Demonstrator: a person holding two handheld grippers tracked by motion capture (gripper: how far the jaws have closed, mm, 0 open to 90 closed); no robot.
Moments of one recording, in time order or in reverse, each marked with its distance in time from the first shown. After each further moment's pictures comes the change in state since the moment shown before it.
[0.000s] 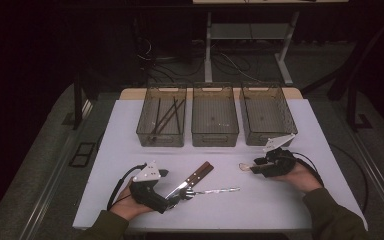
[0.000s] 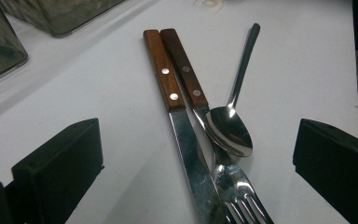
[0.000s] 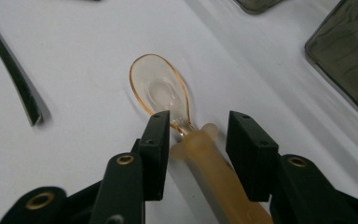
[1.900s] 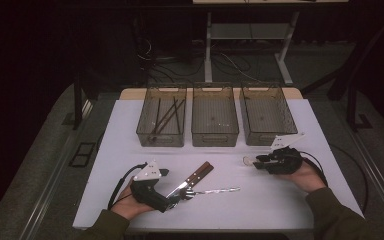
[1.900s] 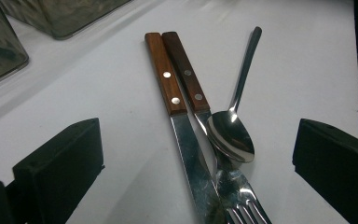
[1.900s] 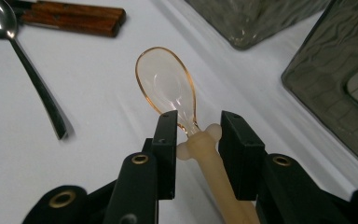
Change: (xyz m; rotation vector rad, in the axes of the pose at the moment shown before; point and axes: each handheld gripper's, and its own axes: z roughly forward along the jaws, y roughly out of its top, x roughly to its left) left arm 0.001 0.002 0.002 -0.008 0.001 -0.008; right arm 0.000 0.001 -0.023 -0.112 0.009 -0.002
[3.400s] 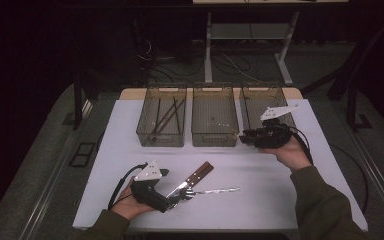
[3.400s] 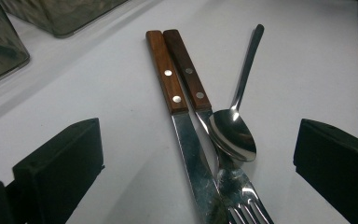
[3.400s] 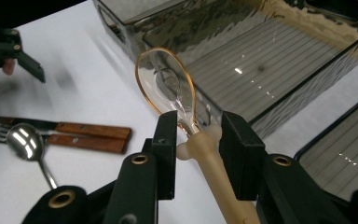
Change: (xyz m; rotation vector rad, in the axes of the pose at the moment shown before) left arm -0.001 0.000 0.001 -0.003 0.011 -0.012; right arm -0.001 0.086 -0.007 -0.125 -0.008 0.090
